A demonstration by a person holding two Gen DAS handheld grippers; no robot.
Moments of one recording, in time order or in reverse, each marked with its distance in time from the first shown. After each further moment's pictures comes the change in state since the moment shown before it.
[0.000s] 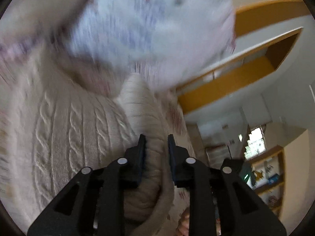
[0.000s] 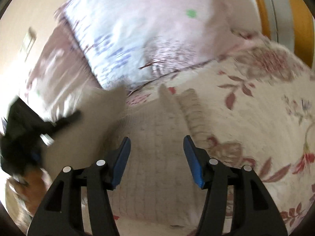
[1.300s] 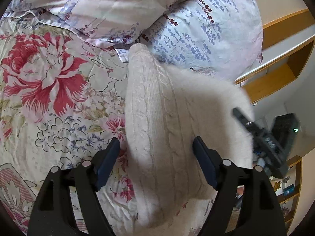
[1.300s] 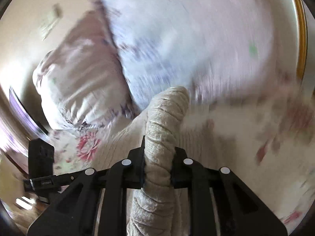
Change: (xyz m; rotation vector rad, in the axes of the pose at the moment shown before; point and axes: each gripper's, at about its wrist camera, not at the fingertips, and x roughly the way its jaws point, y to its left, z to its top) left arm -0.094 0.072 -0.031 -0.015 -0.118 0.222; right arm 0.020 0.088 0.052 -0.334 -0.016 0.040
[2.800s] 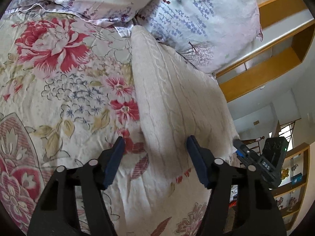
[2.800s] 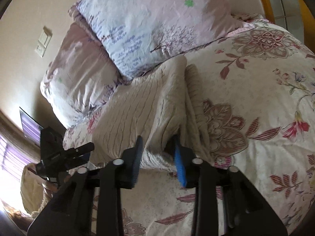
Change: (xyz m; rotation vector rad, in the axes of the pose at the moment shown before) left arm -0.012 -0.023 -0.038 0.058 0.102 0.078; right arm -0.059 -0.066 -0.105 0.306 0.108 0.104
